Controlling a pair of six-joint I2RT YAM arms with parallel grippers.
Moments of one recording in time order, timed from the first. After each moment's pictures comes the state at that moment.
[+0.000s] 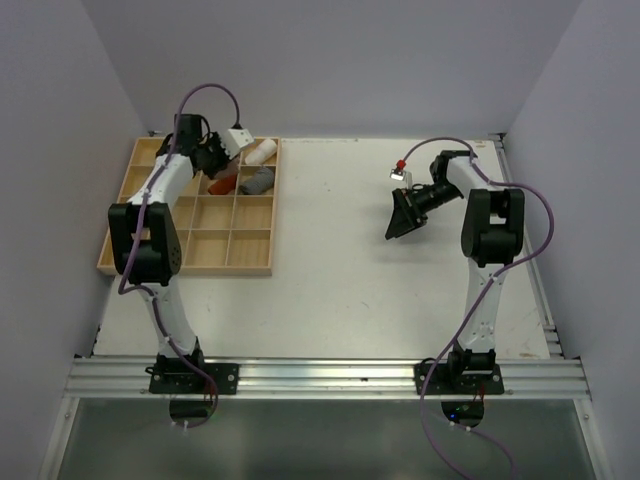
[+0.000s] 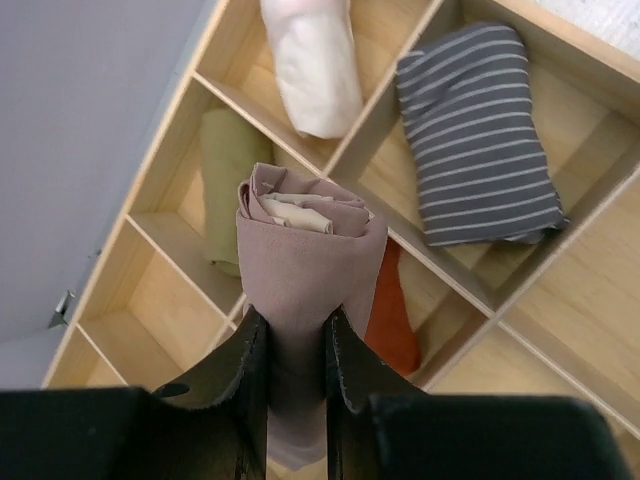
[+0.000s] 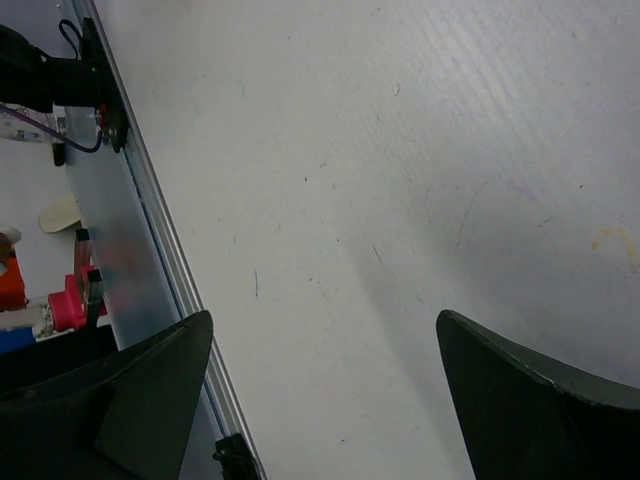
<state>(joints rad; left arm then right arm) 0.02 2.03 1.71 -0.46 0.35 0.95 0.01 2.27 1.80 -1.36 -0.94 -0.74</state>
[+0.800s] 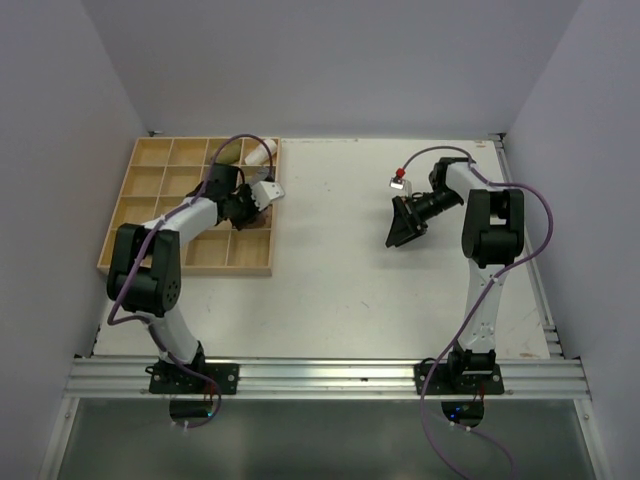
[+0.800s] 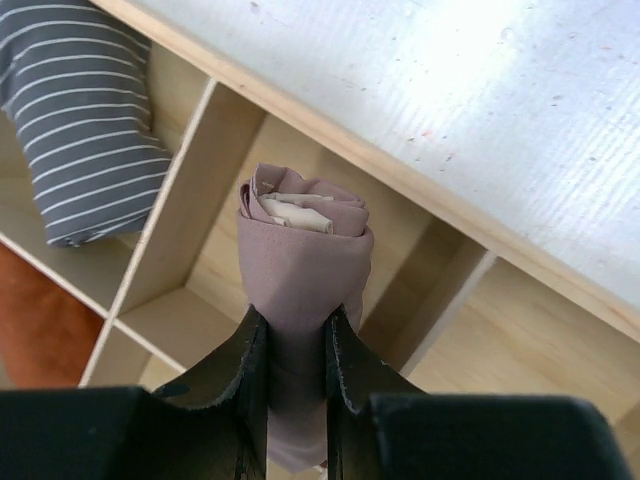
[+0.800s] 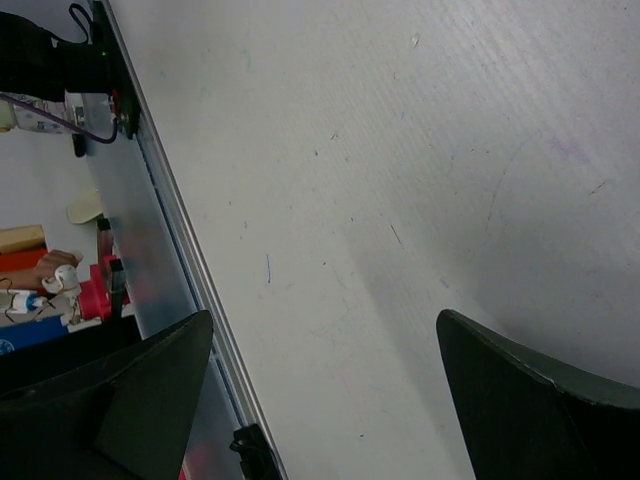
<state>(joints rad) -0.17 1.77 1.13 -0.29 0.29 0.84 0.01 2.25 1.71 -1.36 -0.94 -0.74</state>
